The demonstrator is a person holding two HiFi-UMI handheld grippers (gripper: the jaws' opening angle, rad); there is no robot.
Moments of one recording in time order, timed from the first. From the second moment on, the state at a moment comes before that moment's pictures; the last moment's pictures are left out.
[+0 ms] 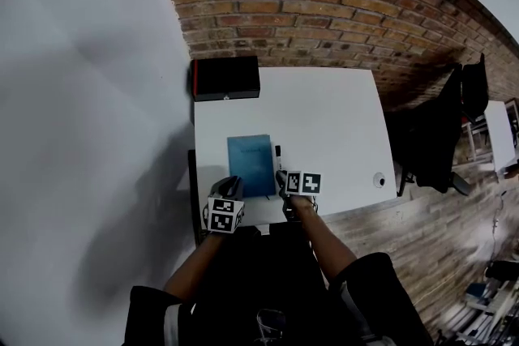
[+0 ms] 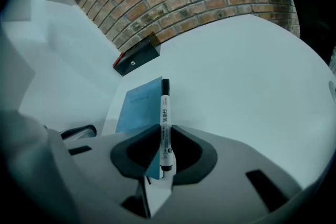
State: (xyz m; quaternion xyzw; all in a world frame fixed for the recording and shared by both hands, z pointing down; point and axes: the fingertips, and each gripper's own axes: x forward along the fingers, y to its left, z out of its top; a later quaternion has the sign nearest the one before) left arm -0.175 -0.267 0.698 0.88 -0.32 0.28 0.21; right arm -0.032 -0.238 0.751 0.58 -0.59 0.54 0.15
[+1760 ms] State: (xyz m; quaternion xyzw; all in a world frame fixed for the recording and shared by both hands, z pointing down) left arm -0.194 -0.273 0.713 0.86 -0.34 0.29 0.23; right arm -0.051 -0.242 0.769 0.50 -0.62 0.59 0.13
